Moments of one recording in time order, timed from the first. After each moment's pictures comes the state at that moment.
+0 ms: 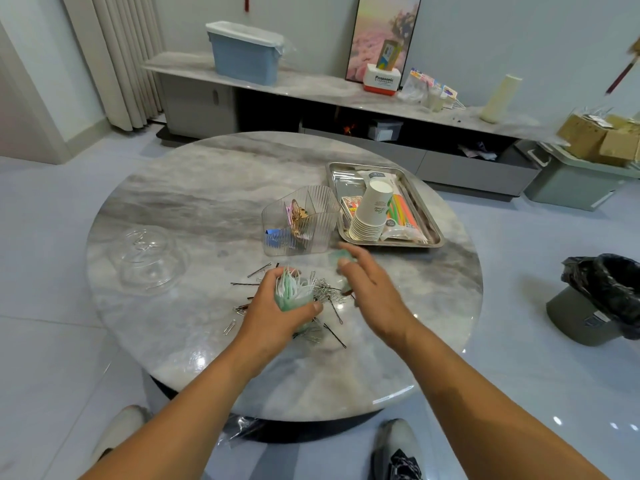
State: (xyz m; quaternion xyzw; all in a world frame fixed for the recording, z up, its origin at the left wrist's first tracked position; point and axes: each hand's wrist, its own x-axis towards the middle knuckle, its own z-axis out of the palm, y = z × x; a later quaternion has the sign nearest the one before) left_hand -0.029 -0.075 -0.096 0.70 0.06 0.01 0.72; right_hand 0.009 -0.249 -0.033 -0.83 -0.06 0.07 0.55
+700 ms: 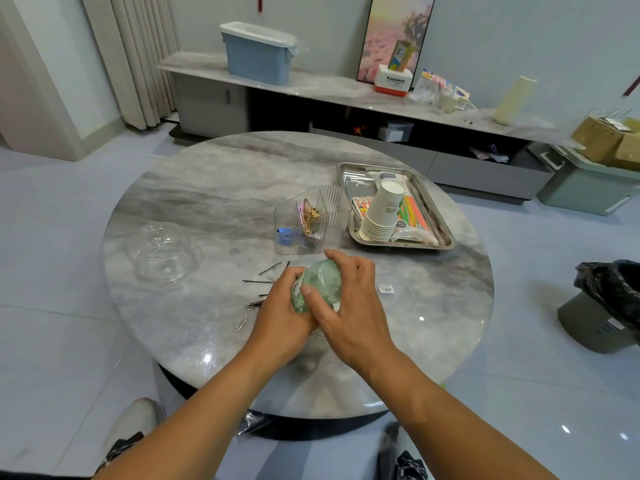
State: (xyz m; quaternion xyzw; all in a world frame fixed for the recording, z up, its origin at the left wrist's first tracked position) left_hand -0.038 -0.080 -0.082 0.75 0.04 0.04 0.66; right_hand -0.021 -0.213 -0.058 -0.90 -0.15 -0.10 0.39
